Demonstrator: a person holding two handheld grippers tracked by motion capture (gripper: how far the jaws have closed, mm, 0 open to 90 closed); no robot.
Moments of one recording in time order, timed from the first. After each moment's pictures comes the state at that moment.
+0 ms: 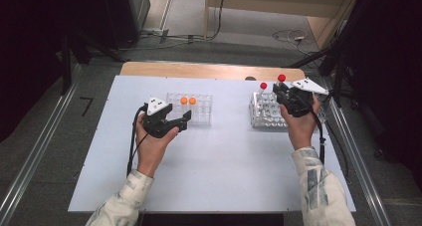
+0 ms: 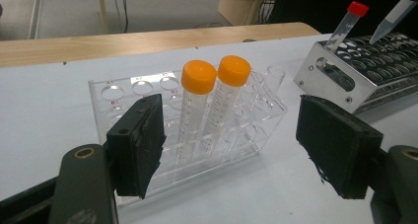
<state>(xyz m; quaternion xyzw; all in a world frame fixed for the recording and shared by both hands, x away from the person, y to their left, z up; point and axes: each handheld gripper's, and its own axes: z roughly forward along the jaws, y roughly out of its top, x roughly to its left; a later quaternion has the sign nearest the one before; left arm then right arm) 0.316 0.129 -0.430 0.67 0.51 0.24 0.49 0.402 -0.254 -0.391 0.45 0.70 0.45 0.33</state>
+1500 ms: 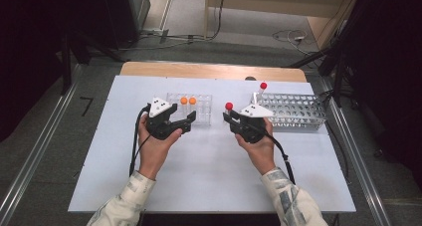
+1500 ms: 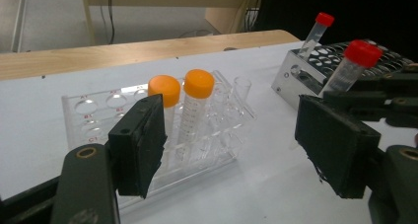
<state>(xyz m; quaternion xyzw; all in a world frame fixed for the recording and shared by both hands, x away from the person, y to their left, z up) 0.307 0.117 -0.420 0.67 0.48 0.23 0.51 0.346 -0.142 -0.440 0.35 0.78 0.47 0.22</state>
